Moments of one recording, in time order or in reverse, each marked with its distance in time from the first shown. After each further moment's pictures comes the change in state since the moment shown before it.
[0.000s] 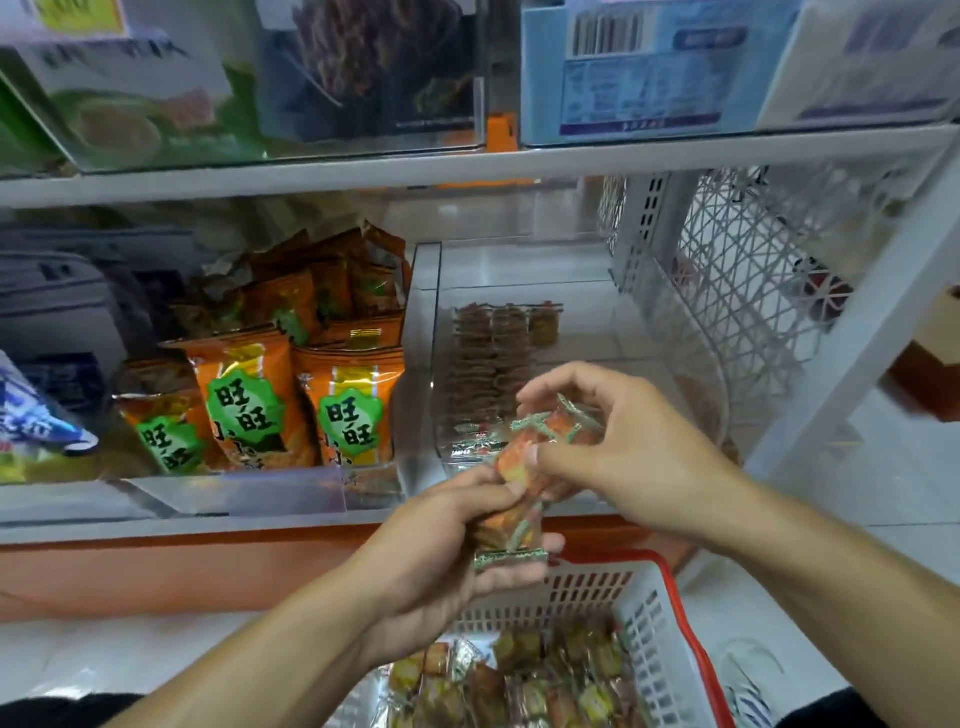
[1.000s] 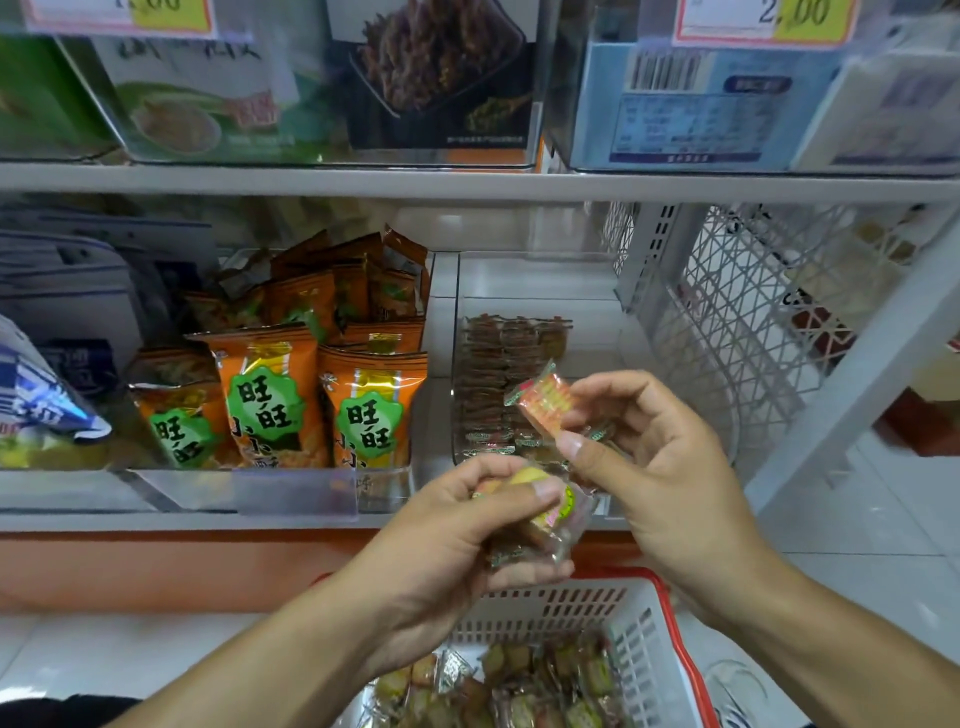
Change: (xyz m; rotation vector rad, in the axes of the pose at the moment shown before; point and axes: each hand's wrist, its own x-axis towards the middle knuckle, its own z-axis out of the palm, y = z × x) left_hand -0.015 0.010 0.002 0.036 -0.084 0.160; right_hand -0.016 0.003 0.020 0.313 0.234 -0.188
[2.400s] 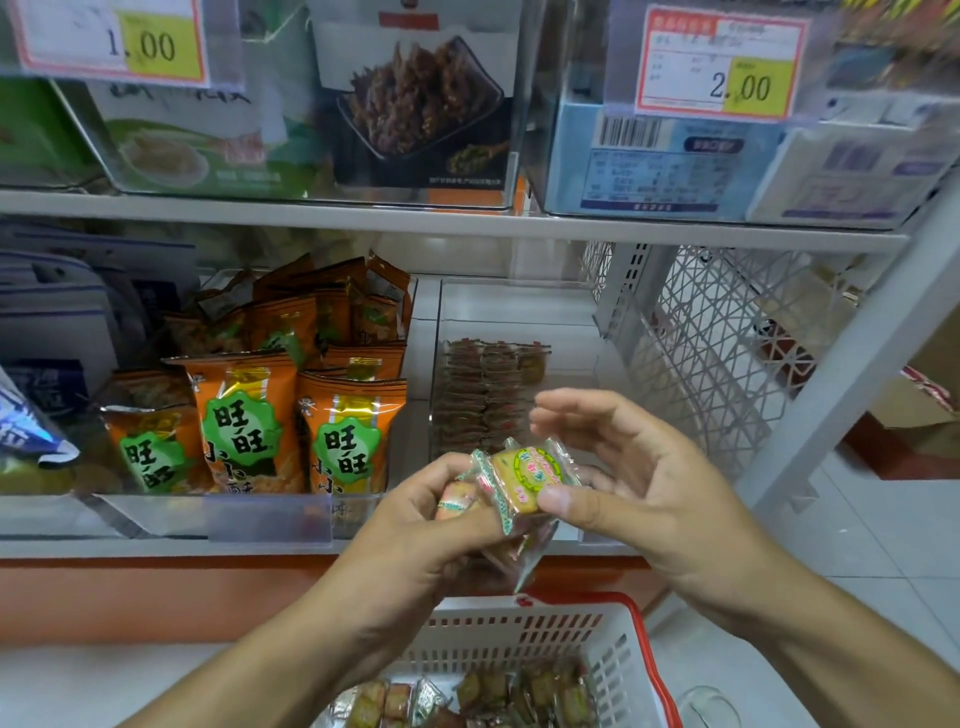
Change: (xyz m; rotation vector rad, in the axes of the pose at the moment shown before) left_hand -0.002 0.008 -0.003 0.172 0.033 0.168; right_hand 0.005 -0.021 -0.024 0.066 -0.269 0.083
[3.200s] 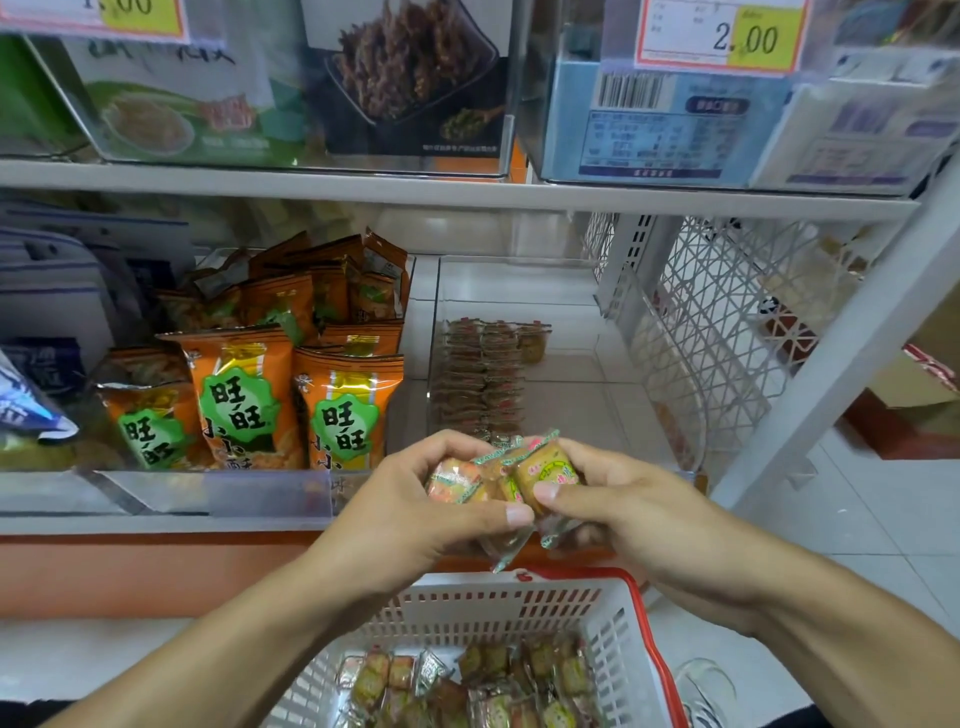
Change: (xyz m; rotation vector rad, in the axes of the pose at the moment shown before) left_hand 0.005 0.002 -0.011 0.232 0.046 -0.025; right_hand -0.006 0.011 0.004 -0.017 -0.155 0.497
